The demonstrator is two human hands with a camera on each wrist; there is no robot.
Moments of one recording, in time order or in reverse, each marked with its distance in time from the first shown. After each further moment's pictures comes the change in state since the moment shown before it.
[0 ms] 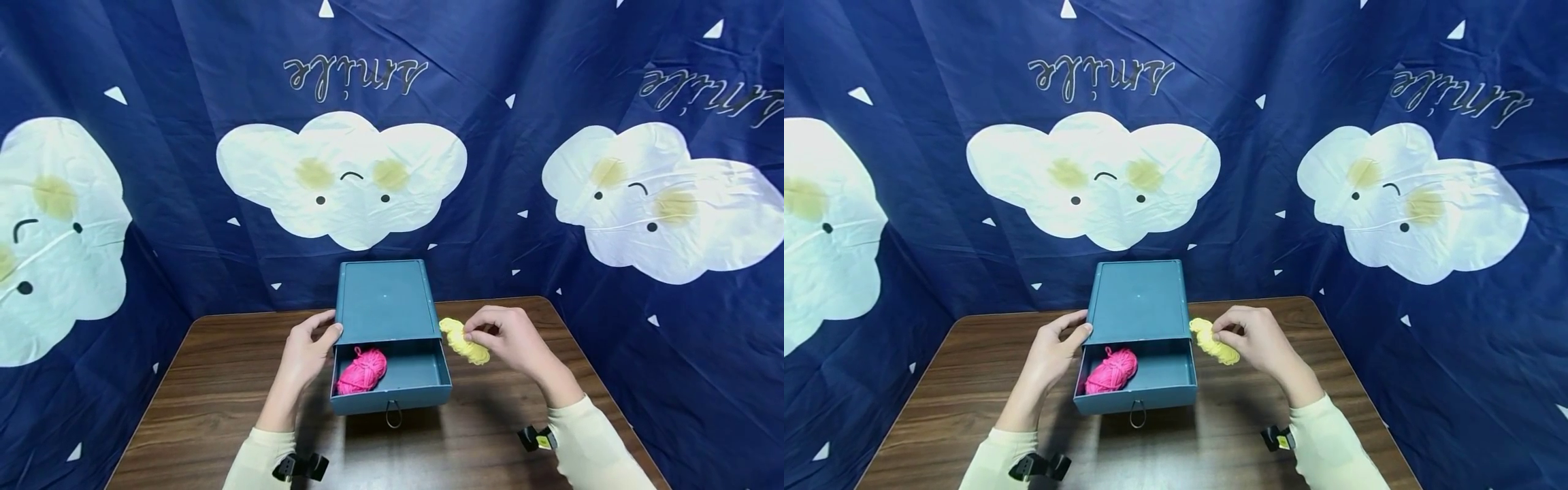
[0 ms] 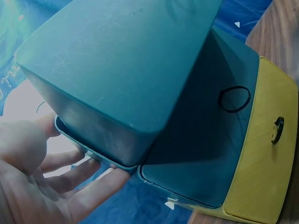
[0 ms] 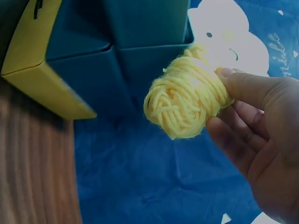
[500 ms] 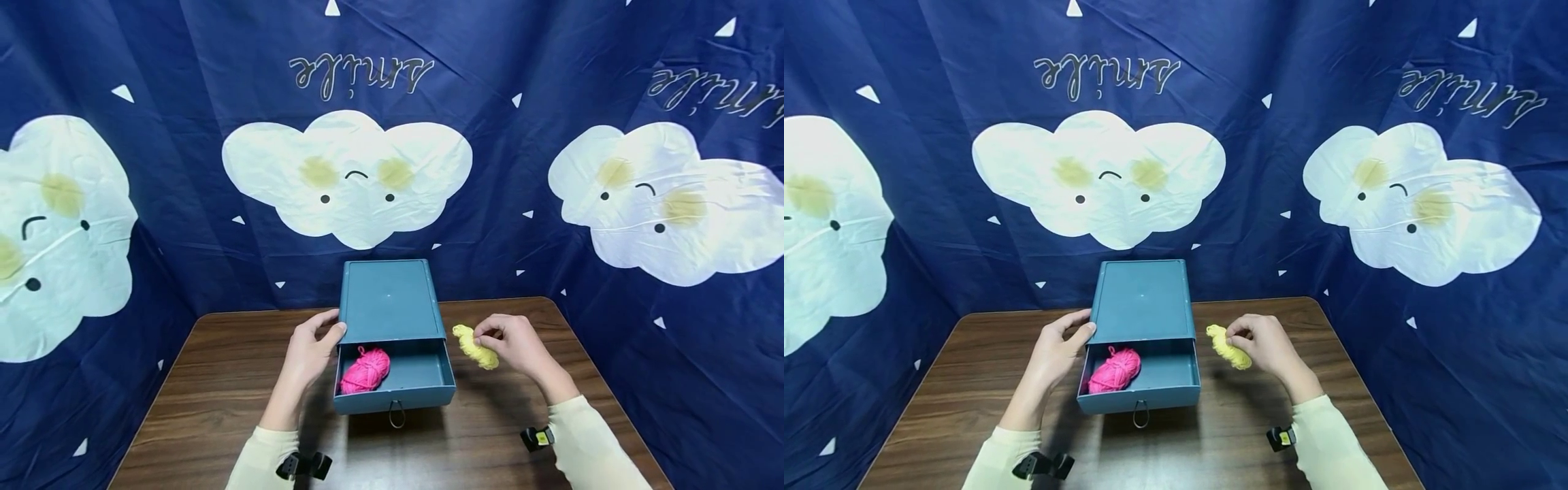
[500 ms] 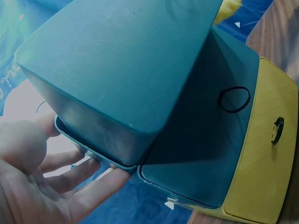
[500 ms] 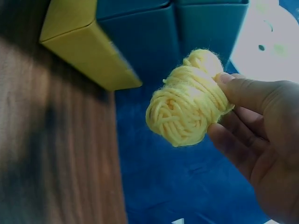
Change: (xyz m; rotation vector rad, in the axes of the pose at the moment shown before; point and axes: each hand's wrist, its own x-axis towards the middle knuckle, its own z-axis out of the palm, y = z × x) left_hand -0.001 -0.001 0.001 -0.031 0.006 -0.008; right_hand -0.011 0.051 0.025 -0.041 -0.014 0.114
